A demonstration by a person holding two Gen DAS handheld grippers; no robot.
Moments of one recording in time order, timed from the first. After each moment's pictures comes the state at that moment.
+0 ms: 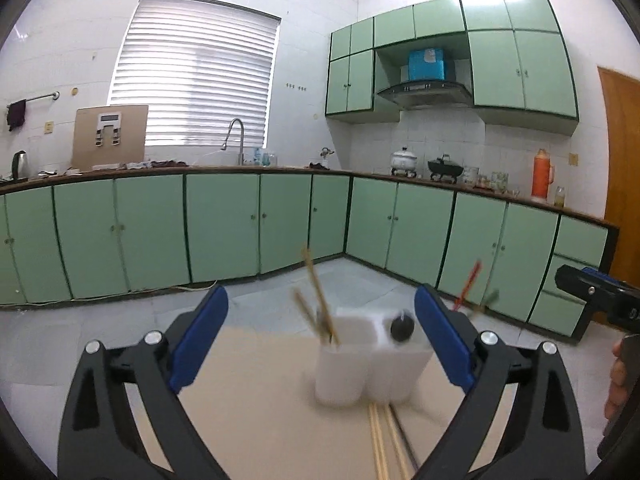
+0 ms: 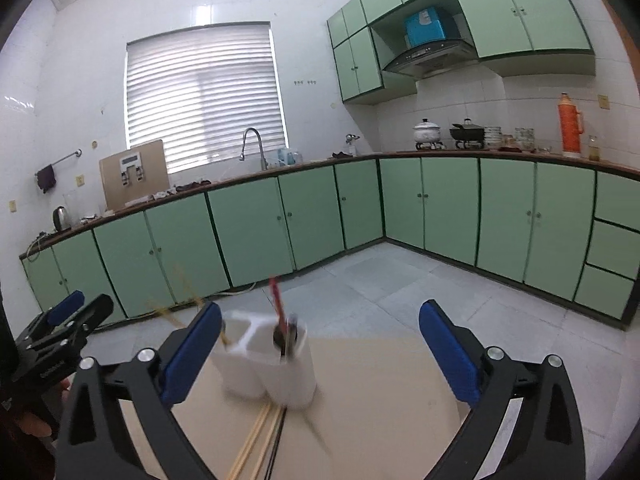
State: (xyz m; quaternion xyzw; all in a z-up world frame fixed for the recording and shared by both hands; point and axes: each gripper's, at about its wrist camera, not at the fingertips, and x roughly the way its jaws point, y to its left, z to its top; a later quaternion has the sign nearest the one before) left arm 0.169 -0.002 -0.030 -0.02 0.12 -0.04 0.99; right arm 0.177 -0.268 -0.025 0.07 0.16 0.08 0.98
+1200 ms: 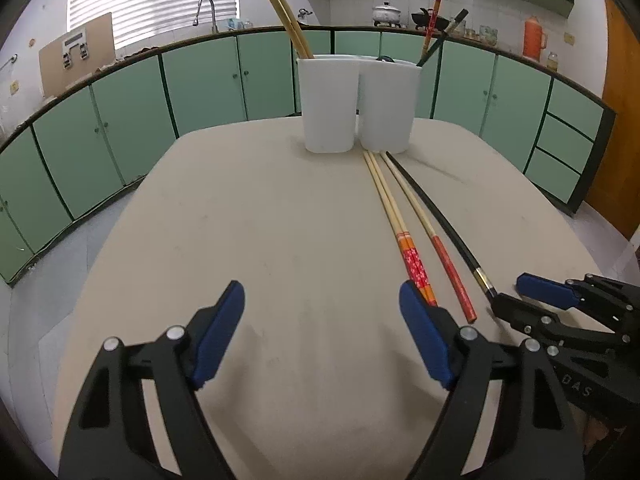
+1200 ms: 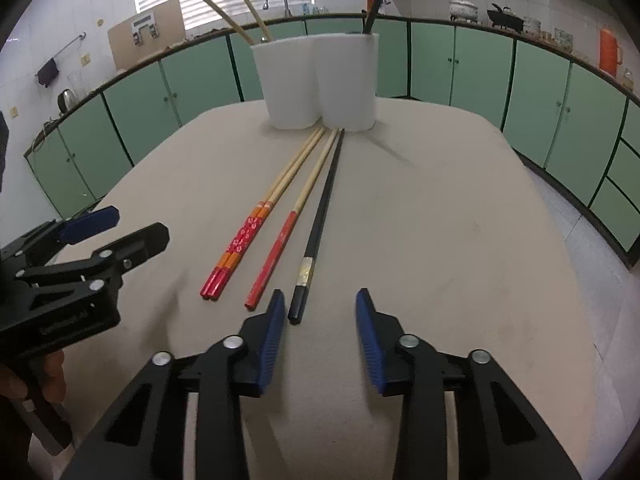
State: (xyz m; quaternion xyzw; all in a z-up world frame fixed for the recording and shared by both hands) left arm 0.100 0.003 -0.179 0.04 0.36 -0.06 0.93; right arm 0.077 -0.180 -0.215 0.02 0.40 0.12 0.91
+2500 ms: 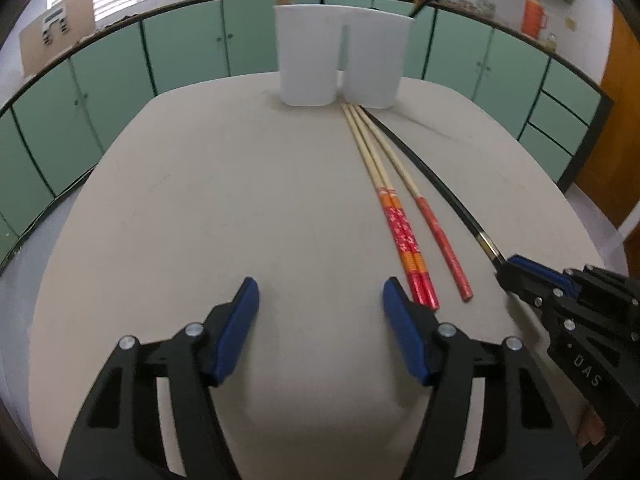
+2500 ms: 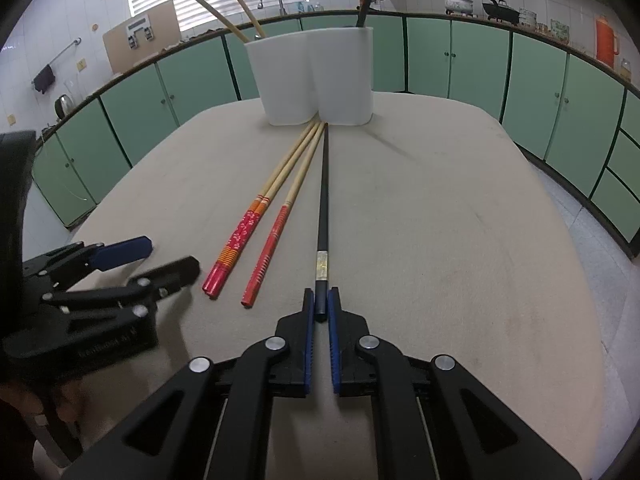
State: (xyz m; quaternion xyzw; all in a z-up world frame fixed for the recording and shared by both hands) left arm 0.118 -0.017 -0.200 0.03 0.42 -0.08 0.90; right arm 0.078 -0.186 -0.216 0.03 0.41 0.11 0.91
